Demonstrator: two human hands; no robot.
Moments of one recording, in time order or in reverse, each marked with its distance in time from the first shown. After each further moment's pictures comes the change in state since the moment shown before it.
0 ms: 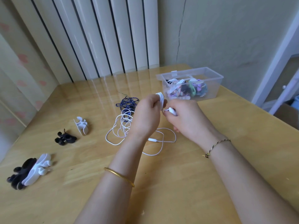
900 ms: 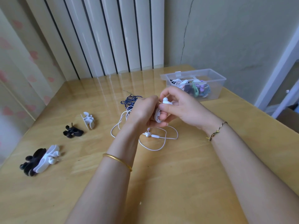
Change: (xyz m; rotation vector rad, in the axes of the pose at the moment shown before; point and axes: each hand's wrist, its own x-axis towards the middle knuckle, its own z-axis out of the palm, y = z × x) left_hand -0.002 0.017 -0.021 -0.458 -0.150 -0.553; right_hand 0.012 -0.005 -0.010 0.681 -0.279 -0.068
